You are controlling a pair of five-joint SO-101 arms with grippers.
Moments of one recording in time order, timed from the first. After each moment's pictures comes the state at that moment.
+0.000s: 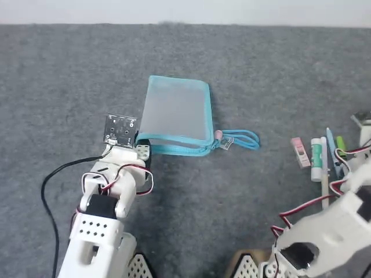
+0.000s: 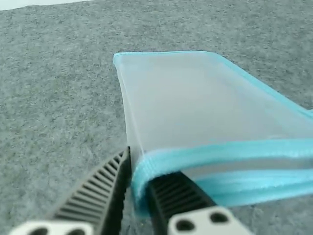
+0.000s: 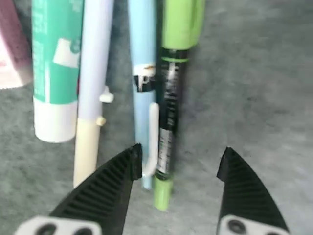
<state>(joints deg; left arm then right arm) 3.1 -66.9 81.7 33.6 4.4 43.7 21.9 5.3 71.4 50.8</state>
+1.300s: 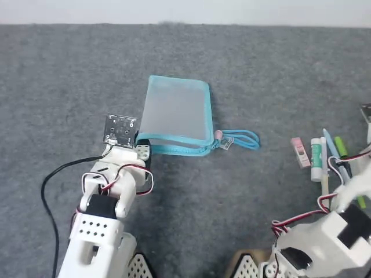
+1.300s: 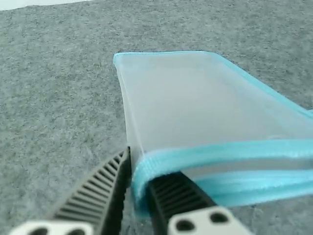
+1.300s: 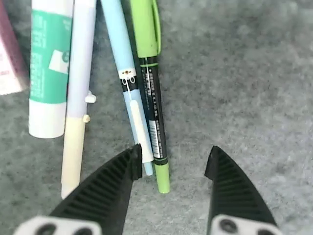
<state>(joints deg) 3.1 -66.9 81.7 33.6 4.4 44.3 4.7 16.7 62.9 50.5</state>
